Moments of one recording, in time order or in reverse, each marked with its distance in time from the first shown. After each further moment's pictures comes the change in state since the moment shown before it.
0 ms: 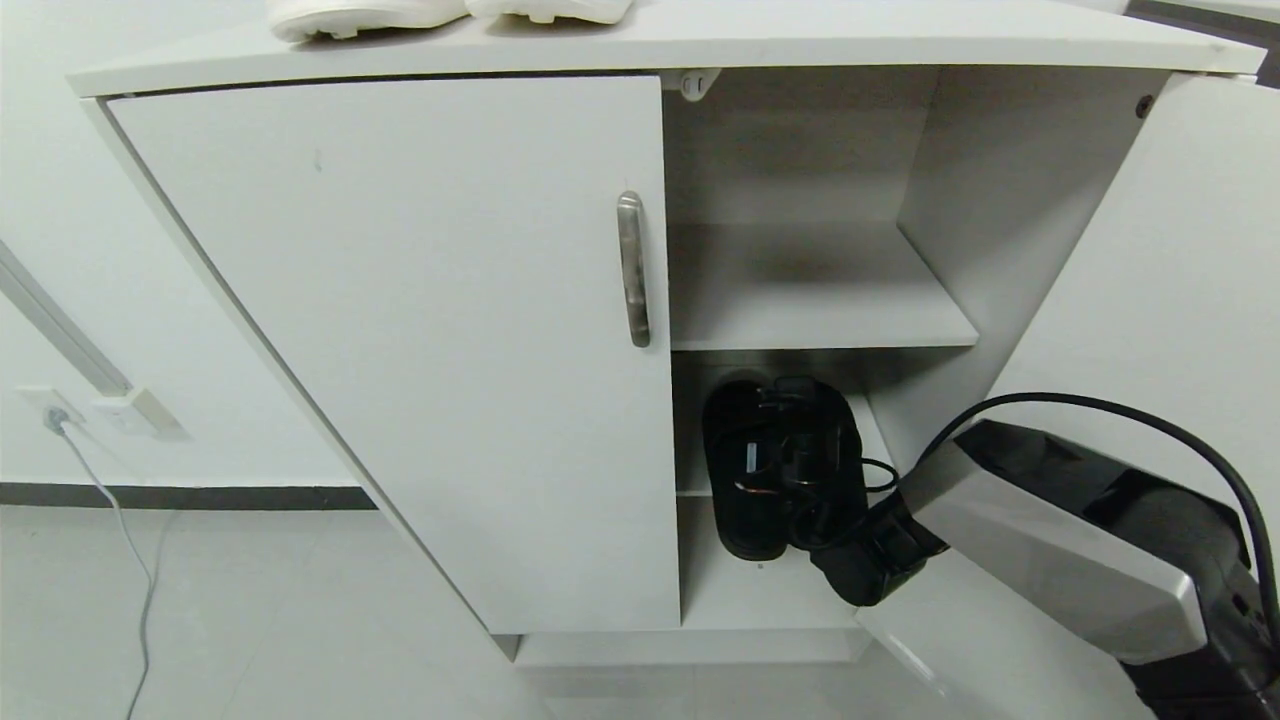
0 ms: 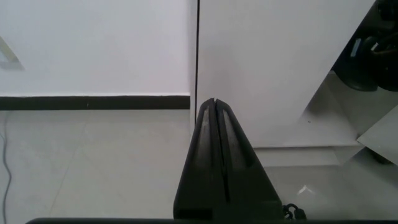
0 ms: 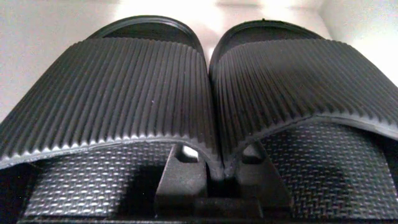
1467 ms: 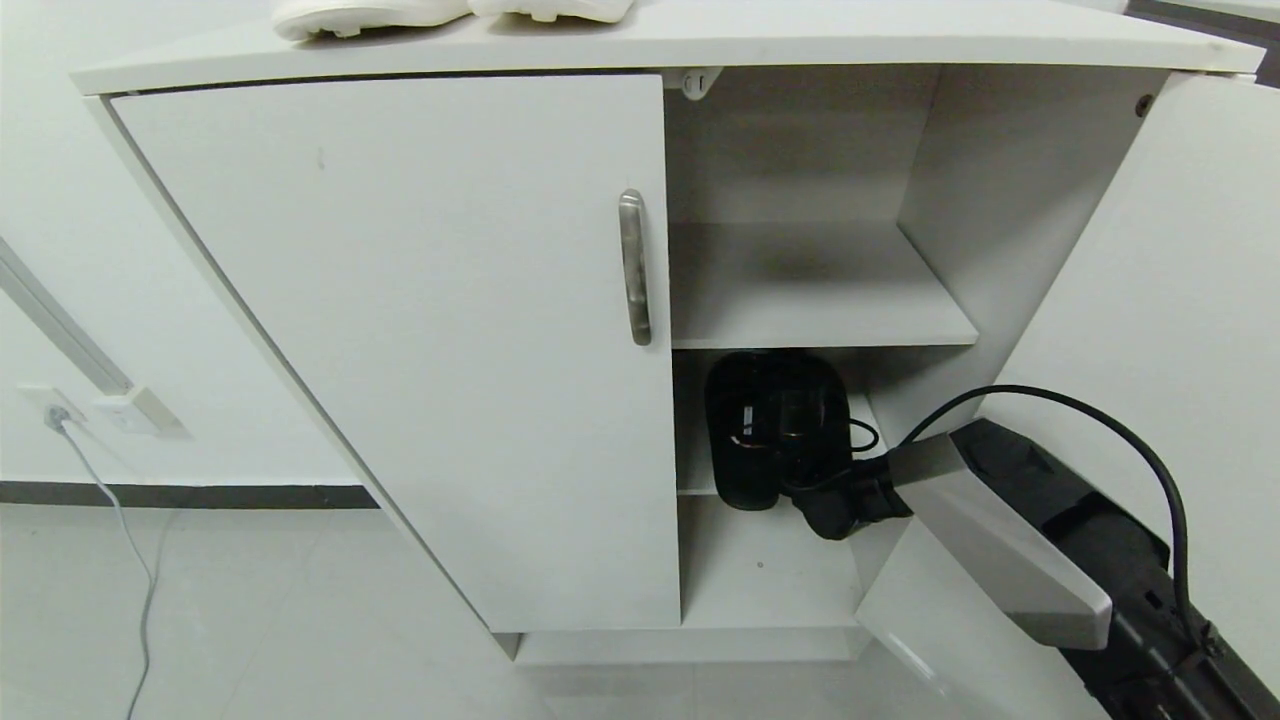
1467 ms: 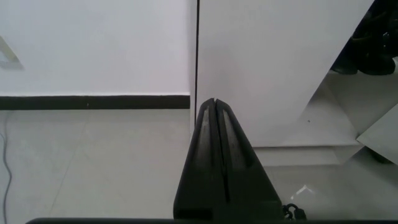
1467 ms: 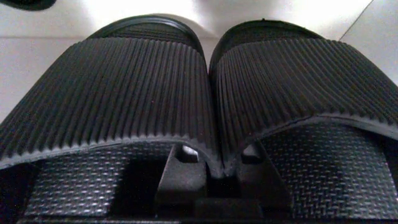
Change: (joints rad) left arm -0.001 0.000 0.000 0.000 0.001 0.000; right arm -0.072 0.158 -0.451 0.271 0.030 -0.009
